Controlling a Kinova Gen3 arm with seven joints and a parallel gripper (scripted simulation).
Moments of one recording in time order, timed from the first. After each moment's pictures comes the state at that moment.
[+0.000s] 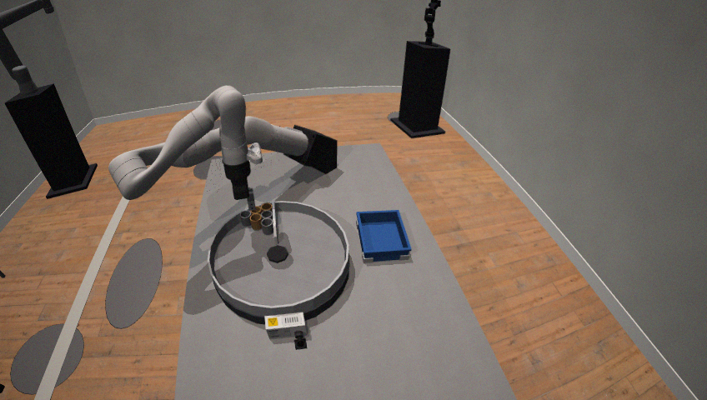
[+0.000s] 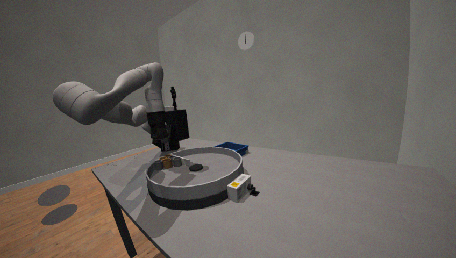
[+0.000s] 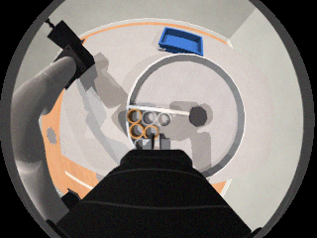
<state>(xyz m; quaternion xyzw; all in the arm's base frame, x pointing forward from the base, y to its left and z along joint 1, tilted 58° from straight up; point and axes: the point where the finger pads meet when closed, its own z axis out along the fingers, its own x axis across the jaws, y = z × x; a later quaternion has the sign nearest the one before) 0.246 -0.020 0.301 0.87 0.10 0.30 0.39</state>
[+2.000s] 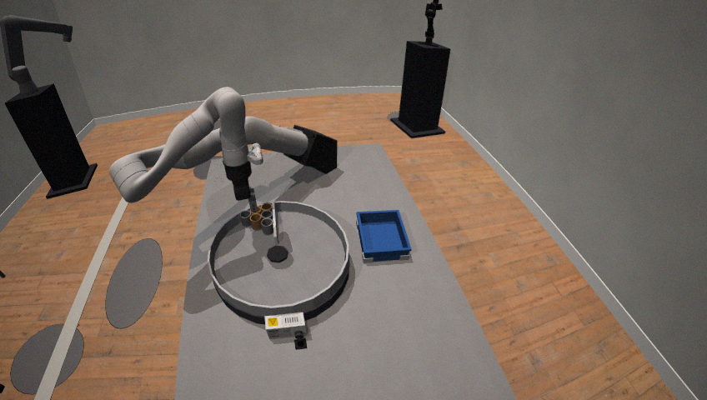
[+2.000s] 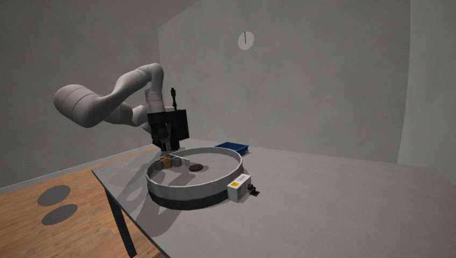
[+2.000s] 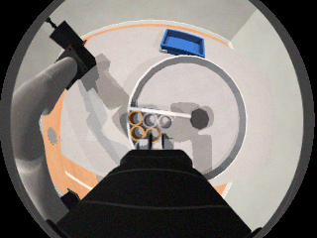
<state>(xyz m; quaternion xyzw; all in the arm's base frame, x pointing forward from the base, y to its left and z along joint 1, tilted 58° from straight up) 0.246 -0.019 0.295 0.87 0.10 0.29 0.39</state>
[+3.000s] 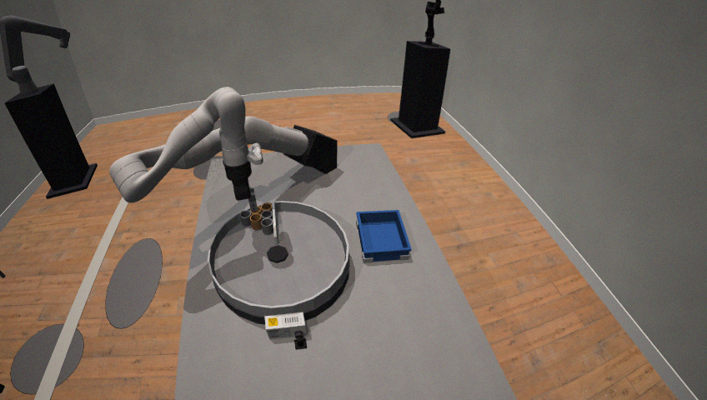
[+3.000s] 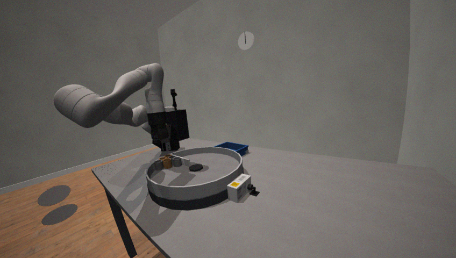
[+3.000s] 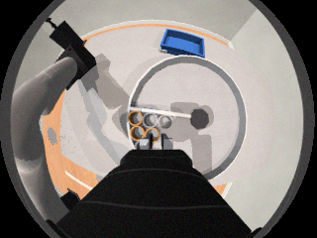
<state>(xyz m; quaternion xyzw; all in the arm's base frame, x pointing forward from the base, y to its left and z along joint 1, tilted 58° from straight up) 0.246 -0.019 0.295 0.87 0.10 0.29 0.39</state>
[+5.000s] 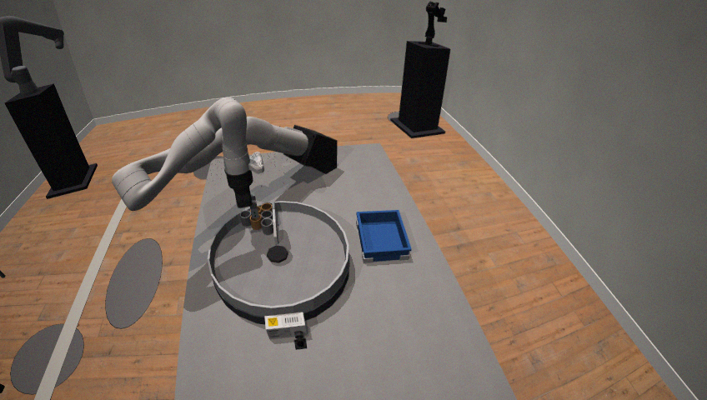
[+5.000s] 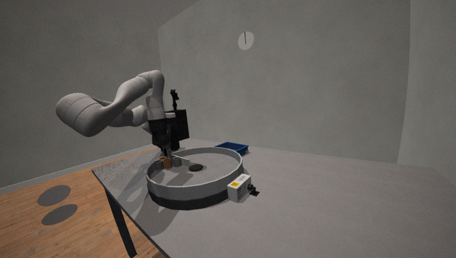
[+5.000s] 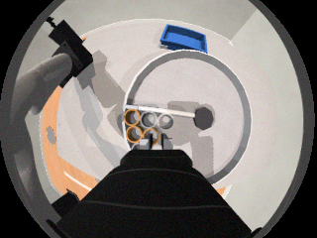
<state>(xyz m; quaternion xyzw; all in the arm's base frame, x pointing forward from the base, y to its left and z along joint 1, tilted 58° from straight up) 0.263 -0.036 0.280 0.87 0.10 0.29 0.39</state>
